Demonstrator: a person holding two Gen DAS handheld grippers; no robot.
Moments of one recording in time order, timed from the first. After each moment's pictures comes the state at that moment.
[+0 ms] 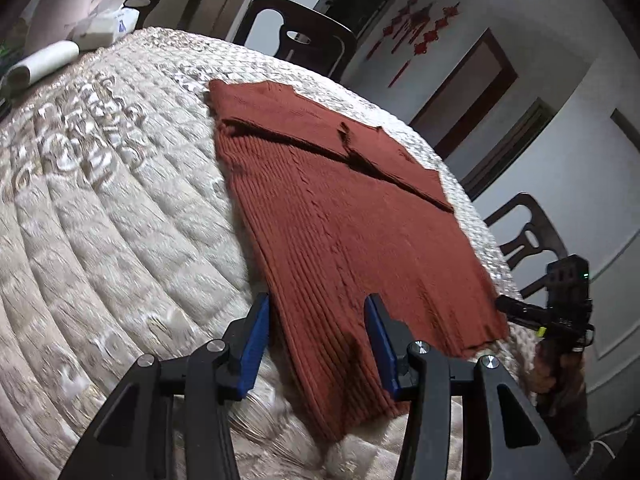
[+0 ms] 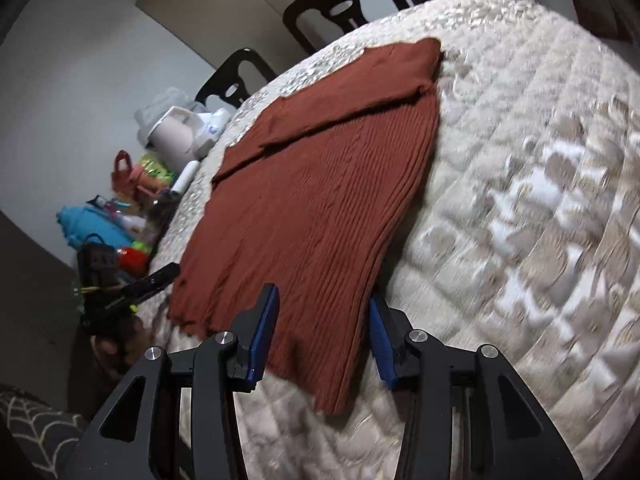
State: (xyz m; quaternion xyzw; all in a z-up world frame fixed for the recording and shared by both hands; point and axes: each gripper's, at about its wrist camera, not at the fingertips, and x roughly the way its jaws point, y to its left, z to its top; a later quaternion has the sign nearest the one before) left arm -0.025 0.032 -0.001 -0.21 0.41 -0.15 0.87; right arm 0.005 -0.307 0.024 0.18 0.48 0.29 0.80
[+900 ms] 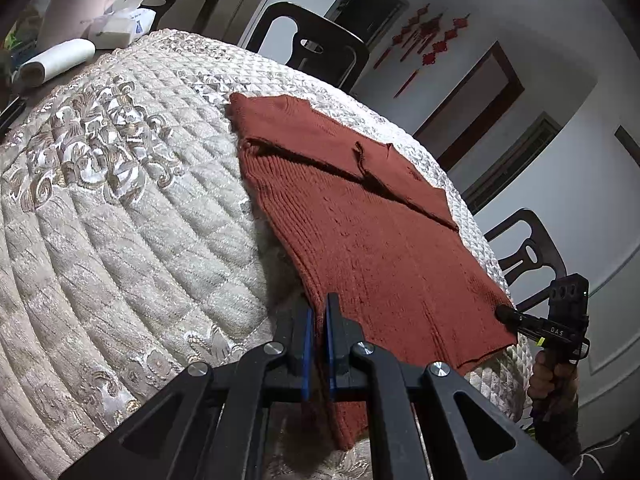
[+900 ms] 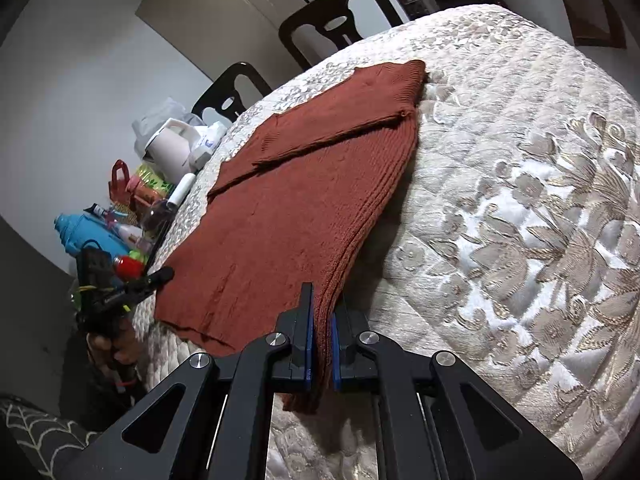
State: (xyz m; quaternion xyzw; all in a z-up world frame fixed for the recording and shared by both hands) left arm -0.020 0.054 0.011 -0.23 0.41 -0.14 0.87; right arm 0.004 -0.323 0.036 0.19 0.46 0.28 0.82
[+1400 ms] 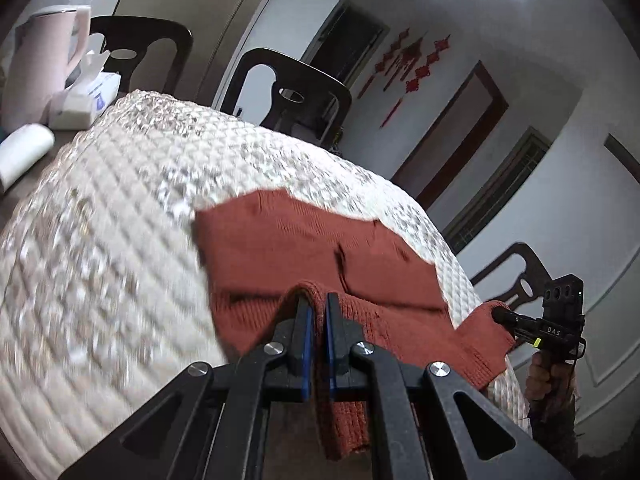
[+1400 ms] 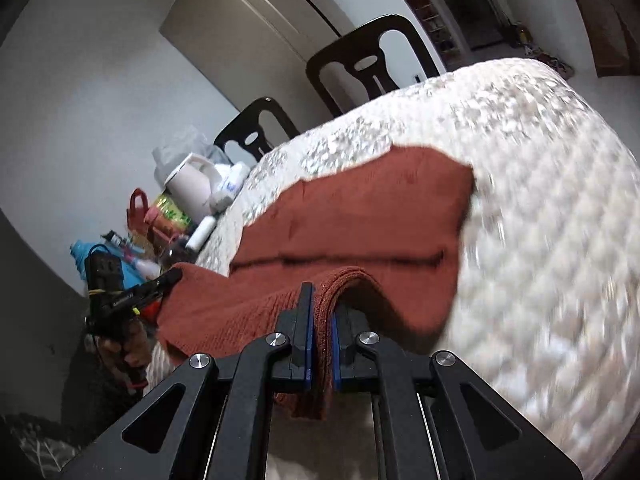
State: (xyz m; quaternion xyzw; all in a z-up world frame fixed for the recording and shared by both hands) left arm 0.076 0.066 0.072 -0.22 0.35 -0.15 0.90; right arm 0.106 -0.317 0.089 0.19 0.42 0.31 0.83
